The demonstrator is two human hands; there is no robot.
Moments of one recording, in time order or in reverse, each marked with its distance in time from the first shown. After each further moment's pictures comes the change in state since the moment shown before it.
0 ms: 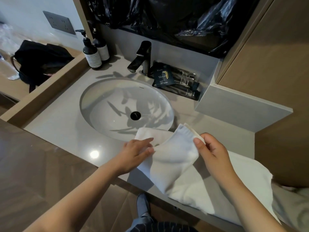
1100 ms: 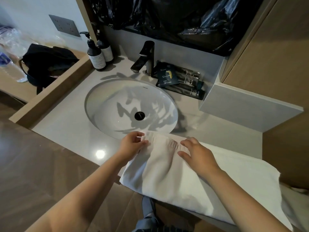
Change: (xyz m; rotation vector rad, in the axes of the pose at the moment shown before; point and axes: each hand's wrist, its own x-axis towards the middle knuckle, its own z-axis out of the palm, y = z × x) left_hand 0.024 -0.001 -0.005 -0.587 0.321 -0.369; right_hand 0.034 0.052 0.042 -0.765 -0.323 0.025
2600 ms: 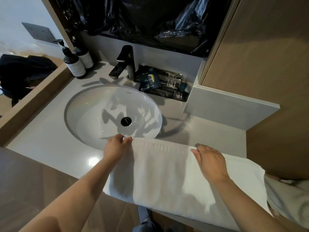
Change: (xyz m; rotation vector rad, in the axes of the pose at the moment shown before) left_hand 0.051 -0.011 0.016 0.477 0.204 0.031; right_hand -0.013 0.080 -0.005 -0.201 0.241 0.166
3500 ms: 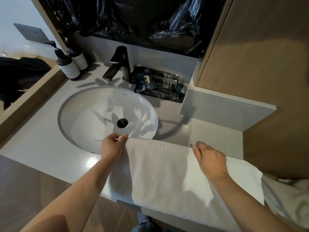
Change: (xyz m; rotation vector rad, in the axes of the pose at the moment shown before) left_hand 0.008 0.011 0.010 -0.297 0.106 -0.128; right_hand 0.013 0.013 0.002 -0.128 0.041 0.062
